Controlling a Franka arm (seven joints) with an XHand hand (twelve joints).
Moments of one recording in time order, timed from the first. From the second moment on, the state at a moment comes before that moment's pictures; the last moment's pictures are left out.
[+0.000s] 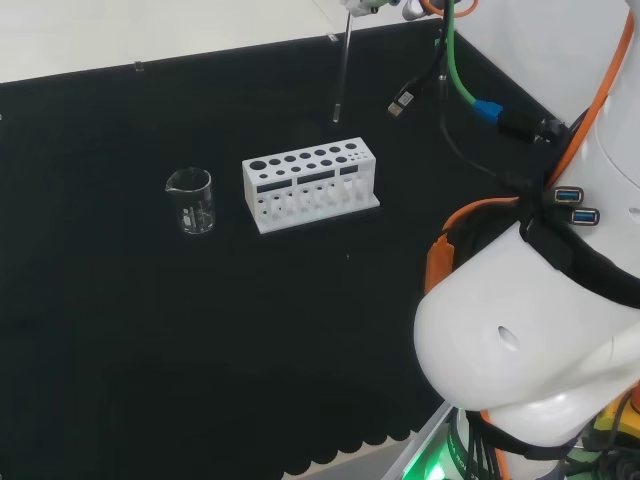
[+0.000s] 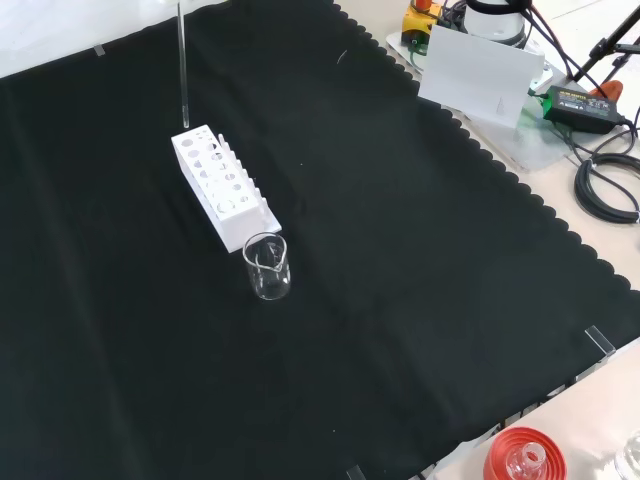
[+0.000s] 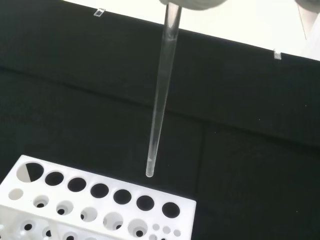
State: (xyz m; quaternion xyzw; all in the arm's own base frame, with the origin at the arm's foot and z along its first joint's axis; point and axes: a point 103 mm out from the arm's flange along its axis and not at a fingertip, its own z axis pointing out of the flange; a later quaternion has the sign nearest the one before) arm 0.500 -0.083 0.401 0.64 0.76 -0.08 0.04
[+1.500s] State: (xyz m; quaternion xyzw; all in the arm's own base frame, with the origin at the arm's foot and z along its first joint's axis) arm 0.507 0.045 0.425 0.55 0.83 -0.05 0.04
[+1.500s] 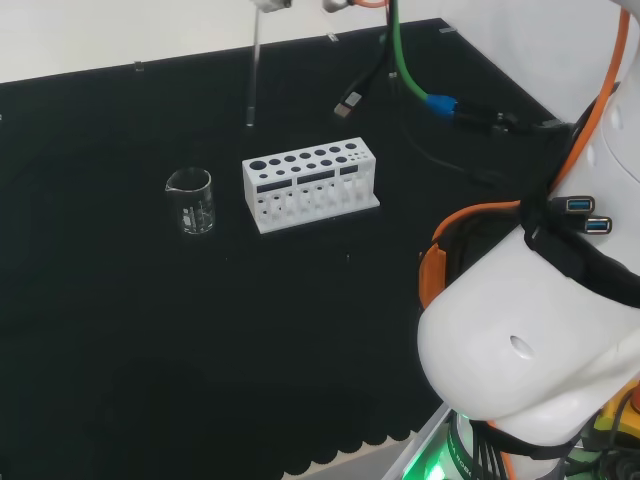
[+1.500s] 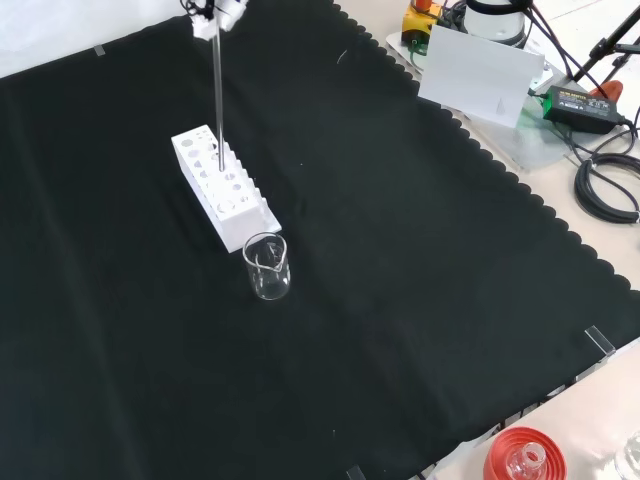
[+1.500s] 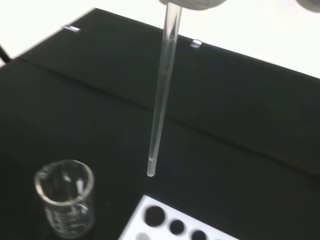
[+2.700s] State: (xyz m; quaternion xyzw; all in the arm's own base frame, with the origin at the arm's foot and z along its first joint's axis) arm 0.514 0.131 0.422 0.48 0.88 -0.04 0.03
